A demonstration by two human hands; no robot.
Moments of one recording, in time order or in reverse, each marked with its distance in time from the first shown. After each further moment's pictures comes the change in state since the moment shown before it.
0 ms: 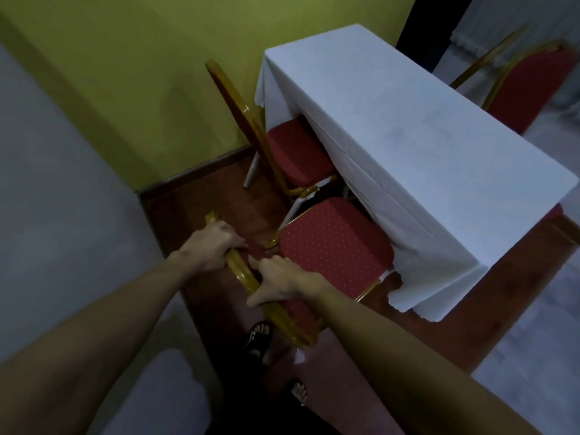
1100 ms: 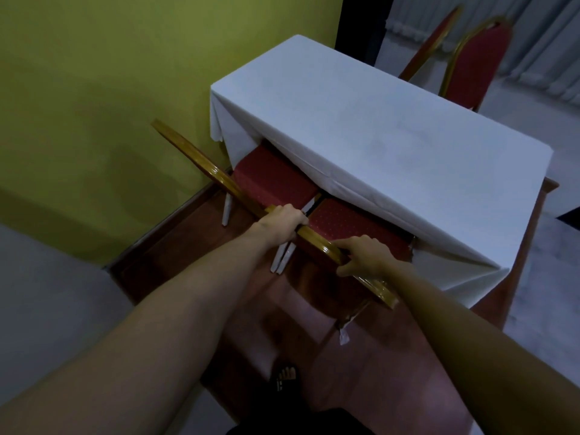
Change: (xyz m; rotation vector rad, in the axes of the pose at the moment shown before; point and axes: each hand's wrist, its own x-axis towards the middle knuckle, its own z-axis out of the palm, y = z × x) left_hand 0.244 0.003 -0.110 -0.028 -0.103 0.311; right_hand 0.041 0.151 -0.129 0.085 0.385 0.399
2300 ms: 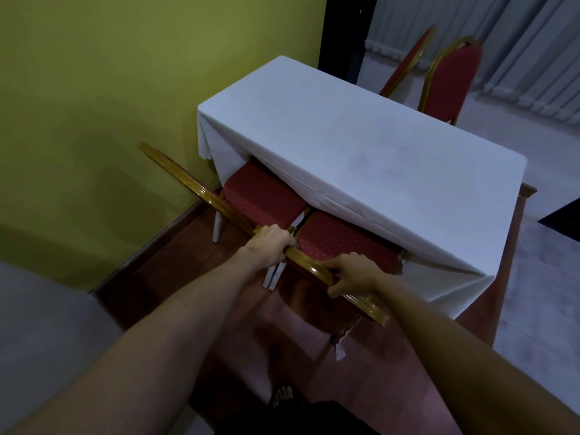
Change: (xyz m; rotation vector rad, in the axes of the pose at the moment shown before) left_hand 0.004 -0.003 0.009 0.021 0.028 0.003; right_hand -0.003 0.000 -0.006 0.046 -0.113 0.001
